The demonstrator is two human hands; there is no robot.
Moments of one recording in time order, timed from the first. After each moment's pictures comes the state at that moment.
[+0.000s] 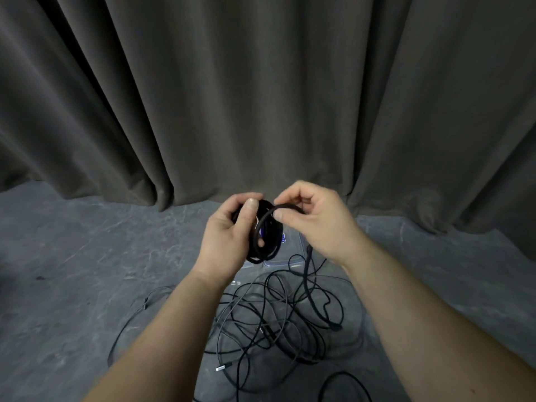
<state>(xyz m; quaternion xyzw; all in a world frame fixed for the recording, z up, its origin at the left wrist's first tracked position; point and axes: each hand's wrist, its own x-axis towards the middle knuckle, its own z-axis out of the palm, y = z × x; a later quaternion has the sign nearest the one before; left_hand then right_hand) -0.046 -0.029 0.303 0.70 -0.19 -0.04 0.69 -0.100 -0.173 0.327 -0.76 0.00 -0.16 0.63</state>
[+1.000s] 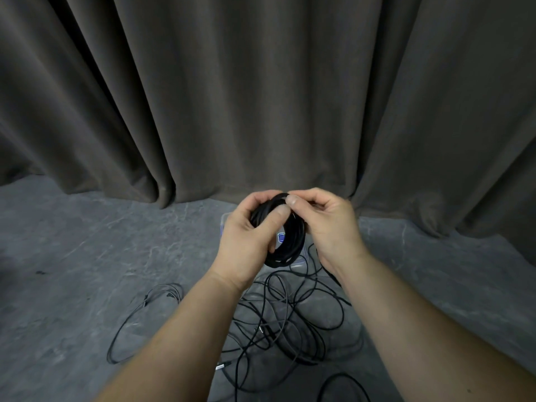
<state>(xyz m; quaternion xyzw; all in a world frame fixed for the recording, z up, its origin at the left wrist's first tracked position) -0.060 -0.042 0.310 0.64 -0.20 -0.09 0.74 -0.086 -0.166 0.301 -0.64 0.12 -0.24 0.72</state>
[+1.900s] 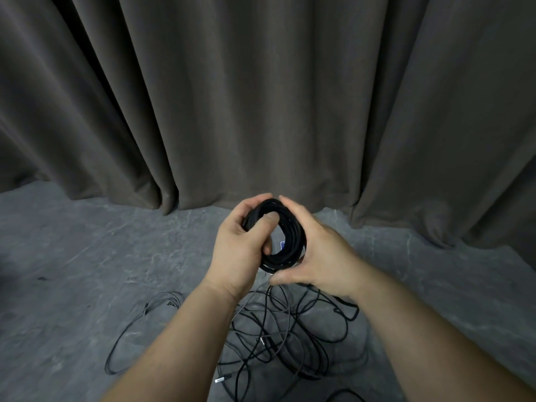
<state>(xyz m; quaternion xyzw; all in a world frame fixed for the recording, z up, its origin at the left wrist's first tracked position) -0.050 -0.037 0.308 0.63 -0.15 -0.10 0.76 -0.100 -0.175 0.299 -0.91 -0.01 -0.05 0.41</state>
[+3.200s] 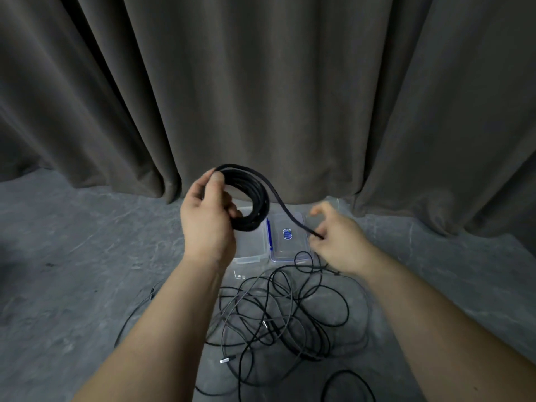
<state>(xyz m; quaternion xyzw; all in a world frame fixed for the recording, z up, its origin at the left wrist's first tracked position) -0.023 -0.022 0.317 0.53 0.02 0.03 0.85 -0.091 -0.199 0.267 -0.93 0.13 -0.03 0.34</state>
